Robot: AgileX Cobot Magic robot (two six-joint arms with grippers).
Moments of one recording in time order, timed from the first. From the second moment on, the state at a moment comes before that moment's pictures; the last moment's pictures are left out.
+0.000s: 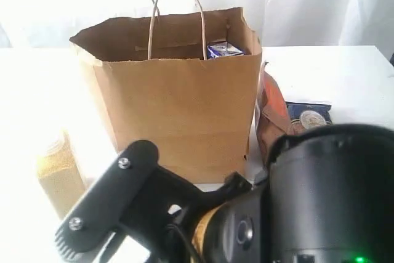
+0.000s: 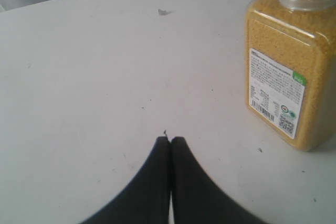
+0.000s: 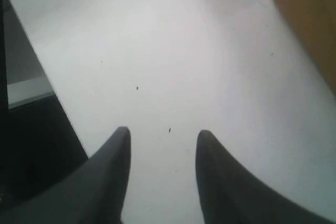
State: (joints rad) left arm -0.06 0.01 0.02 -0.05 0.40 0.23; right arm 1.35 1.35 -0.96 -0.26 0.77 0.43
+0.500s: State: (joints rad) left arm -0.06 0.01 0.02 -0.05 0.40 0.23; right arm 1.13 1.34 -0.67 -0.47 0.66 0.93
